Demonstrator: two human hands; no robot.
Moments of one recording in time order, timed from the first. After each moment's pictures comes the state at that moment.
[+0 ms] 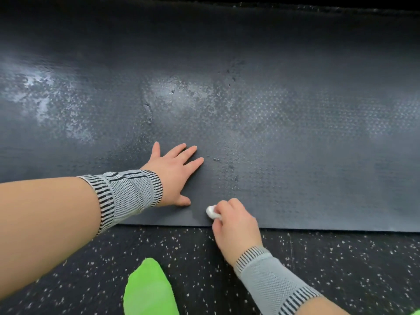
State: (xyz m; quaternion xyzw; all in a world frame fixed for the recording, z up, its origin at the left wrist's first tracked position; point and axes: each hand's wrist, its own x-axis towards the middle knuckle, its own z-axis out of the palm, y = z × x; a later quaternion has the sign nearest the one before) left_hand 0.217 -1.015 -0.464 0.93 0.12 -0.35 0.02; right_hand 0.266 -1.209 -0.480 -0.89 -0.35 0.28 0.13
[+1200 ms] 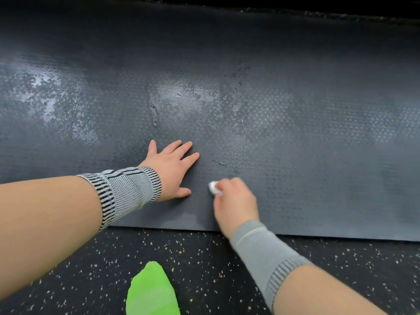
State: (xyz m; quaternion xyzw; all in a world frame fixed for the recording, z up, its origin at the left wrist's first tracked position) left_hand 0.215 -0.997 -0.465 0.93 0.17 -0.33 0.02; right_hand 0.288 -1.162 -0.478 -0.90 -0.35 0.25 0.11
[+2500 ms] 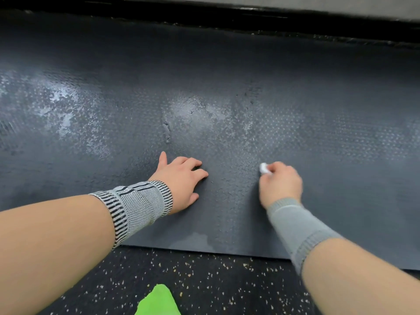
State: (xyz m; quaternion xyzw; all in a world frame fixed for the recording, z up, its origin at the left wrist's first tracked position) left_hand 0.218 -0.984 -0.466 0.94 0.18 -0.28 0.07; right_hand 0.375 -1.137 -0.480 -0.96 -0.16 0.18 0.13
